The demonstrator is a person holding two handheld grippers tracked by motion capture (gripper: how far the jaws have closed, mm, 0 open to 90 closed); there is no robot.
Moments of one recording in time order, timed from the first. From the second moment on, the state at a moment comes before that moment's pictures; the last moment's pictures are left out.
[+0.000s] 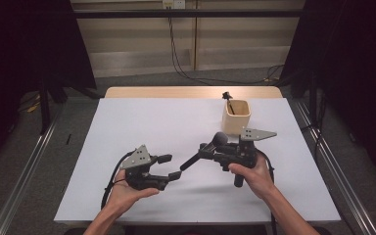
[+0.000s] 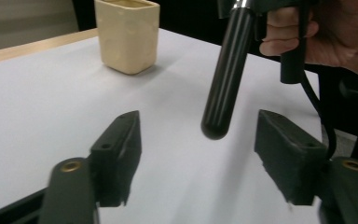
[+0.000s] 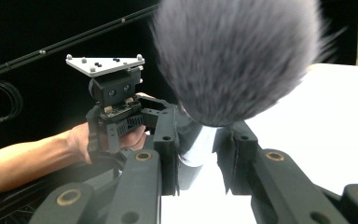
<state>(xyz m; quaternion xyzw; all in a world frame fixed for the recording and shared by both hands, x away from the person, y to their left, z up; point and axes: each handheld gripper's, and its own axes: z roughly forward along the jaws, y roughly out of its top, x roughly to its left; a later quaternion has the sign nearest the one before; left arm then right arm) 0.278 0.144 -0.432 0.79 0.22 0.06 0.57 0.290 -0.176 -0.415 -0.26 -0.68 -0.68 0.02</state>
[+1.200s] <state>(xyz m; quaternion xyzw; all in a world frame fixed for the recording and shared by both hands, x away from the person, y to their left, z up) 0.259 0.234 -0.438 0.73 0.35 0.19 0.55 0.288 -0.210 -0.407 -0.30 -0.69 -0.66 -0.03</state>
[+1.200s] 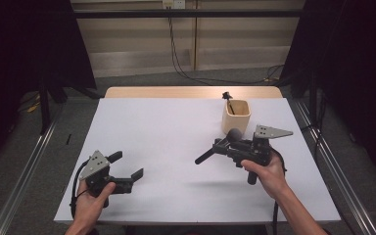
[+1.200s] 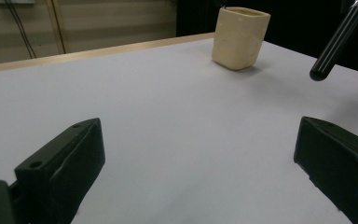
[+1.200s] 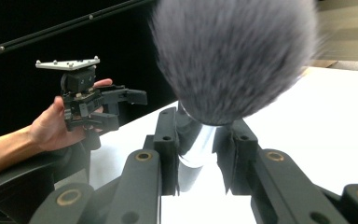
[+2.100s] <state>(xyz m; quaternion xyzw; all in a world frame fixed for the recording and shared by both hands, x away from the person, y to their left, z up) 0.250 0.252 -0.443 0.71 0.37 0.21 0.56 0.308 -0.271 -0.368 -0.35 -0.68 -0.63 -0.13</state>
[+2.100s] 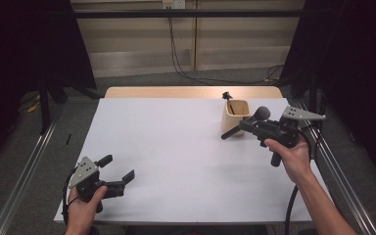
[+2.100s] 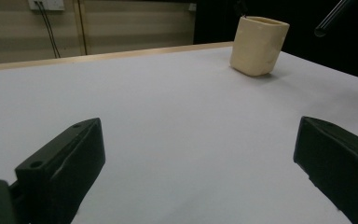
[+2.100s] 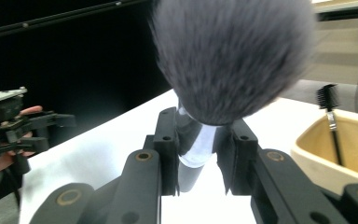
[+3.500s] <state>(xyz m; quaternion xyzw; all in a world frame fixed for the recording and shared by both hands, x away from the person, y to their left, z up) 0.246 0.251 -0.442 0.72 0.35 0.22 0.56 0.371 -0.299 -0.338 -0.40 -0.67 -0.58 -0.23</state>
